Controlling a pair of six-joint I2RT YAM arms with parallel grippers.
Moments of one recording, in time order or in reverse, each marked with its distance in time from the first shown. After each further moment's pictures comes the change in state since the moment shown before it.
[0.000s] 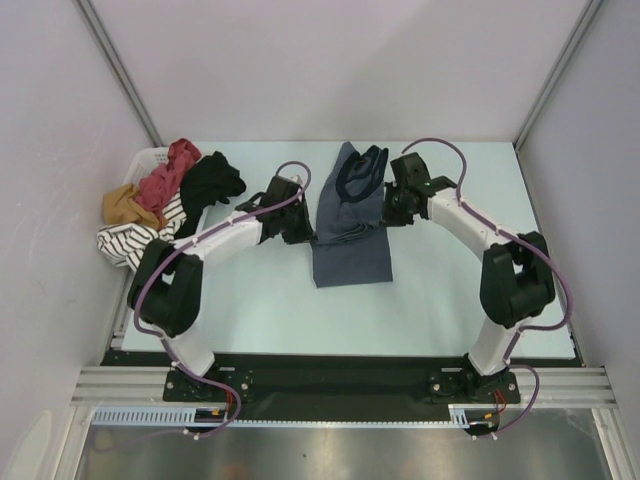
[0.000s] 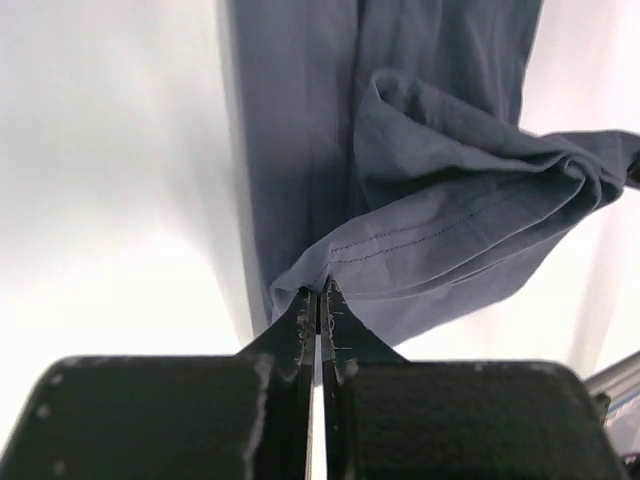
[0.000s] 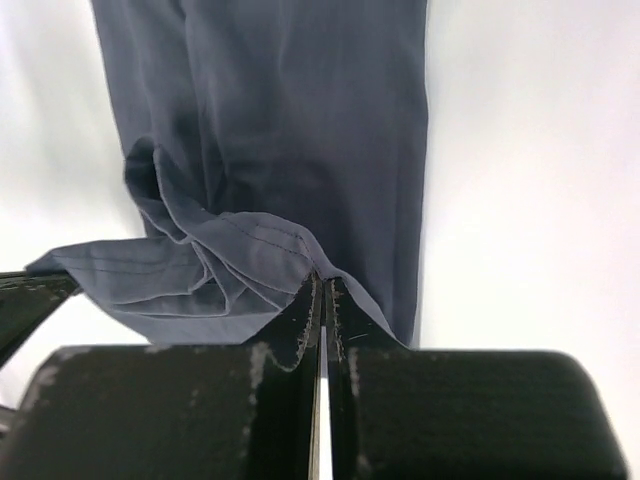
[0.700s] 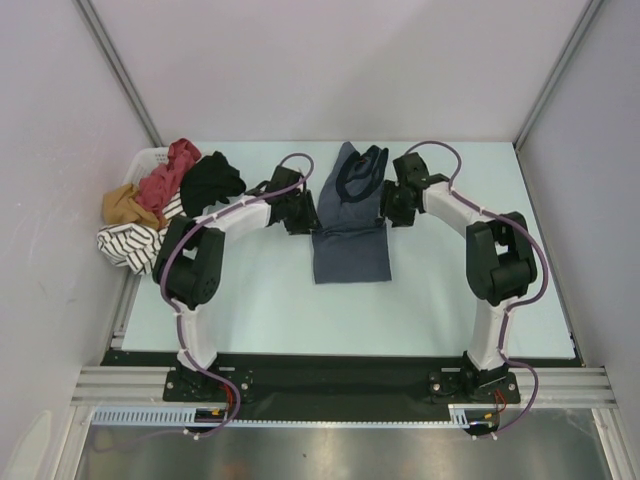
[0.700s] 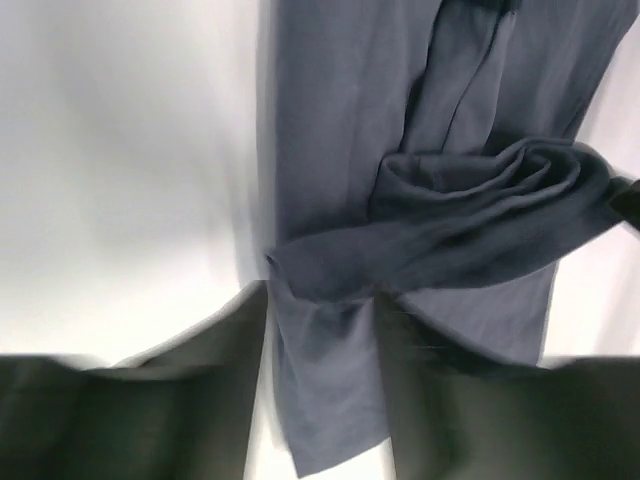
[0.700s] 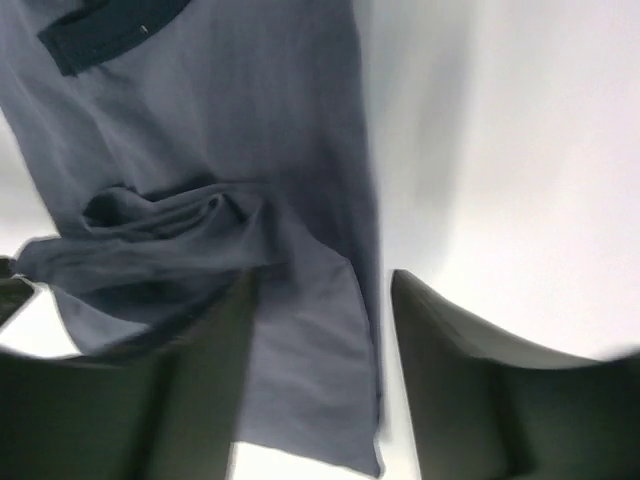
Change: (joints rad) left arm 0.070 0.242 0.189 0.001 0.038 0.035; right arm -0.069 0.205 0.081 0.058 -0.035 -0.007
